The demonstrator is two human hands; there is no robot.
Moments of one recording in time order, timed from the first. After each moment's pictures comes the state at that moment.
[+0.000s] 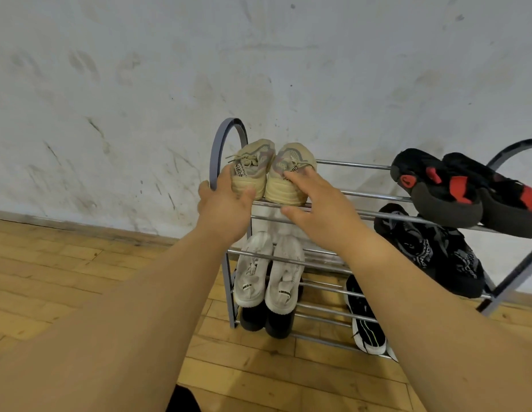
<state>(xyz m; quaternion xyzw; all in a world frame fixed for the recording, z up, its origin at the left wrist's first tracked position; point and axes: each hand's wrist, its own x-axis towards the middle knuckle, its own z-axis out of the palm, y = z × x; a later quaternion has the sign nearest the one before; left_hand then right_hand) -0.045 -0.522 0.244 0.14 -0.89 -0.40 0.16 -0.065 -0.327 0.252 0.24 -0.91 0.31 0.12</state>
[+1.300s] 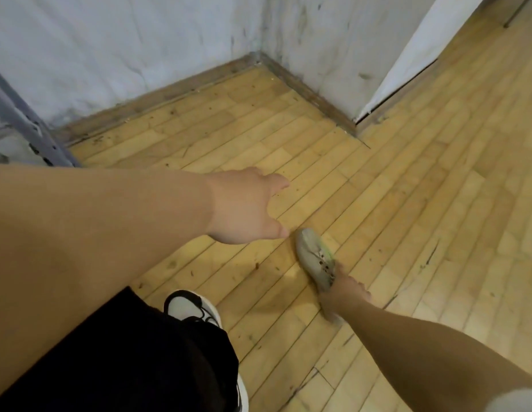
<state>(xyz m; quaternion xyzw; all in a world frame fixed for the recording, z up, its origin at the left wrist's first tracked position) 0.165 0.069 0.131 -0.56 -0.76 0.02 -0.32 0.420 0.202 -0.125 -0.59 -0.75 0.19 -0.25</state>
